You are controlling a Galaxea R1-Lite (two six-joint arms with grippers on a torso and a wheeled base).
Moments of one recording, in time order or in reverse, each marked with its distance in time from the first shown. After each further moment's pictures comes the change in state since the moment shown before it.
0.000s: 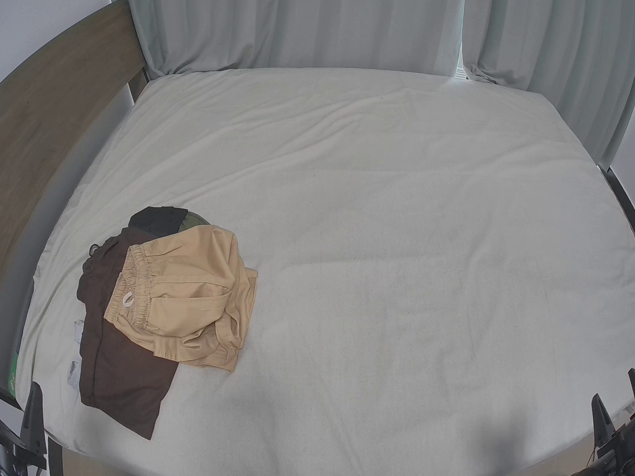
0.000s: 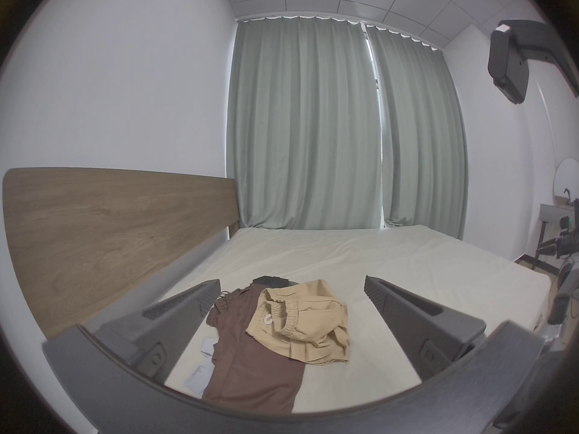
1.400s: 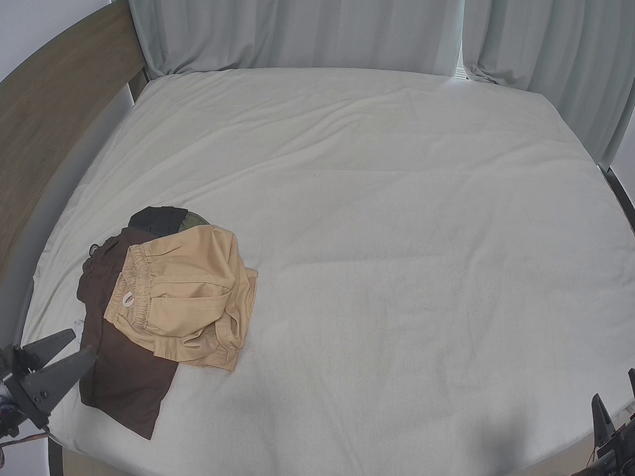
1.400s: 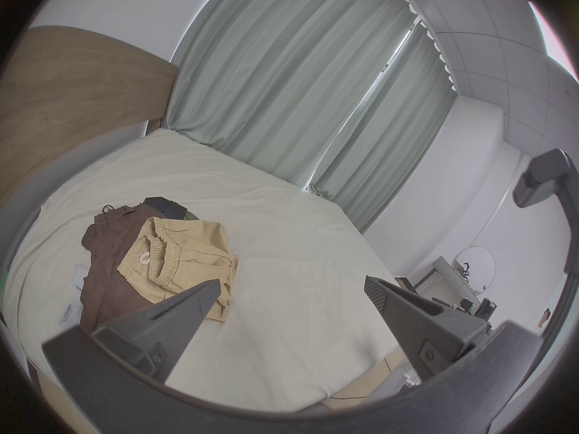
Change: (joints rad) left arm -0.048 0.579 -0.229 -0.027 -0.483 -0.364; right arm 0.000 0.000 0.000 0.000 0.000 0.001
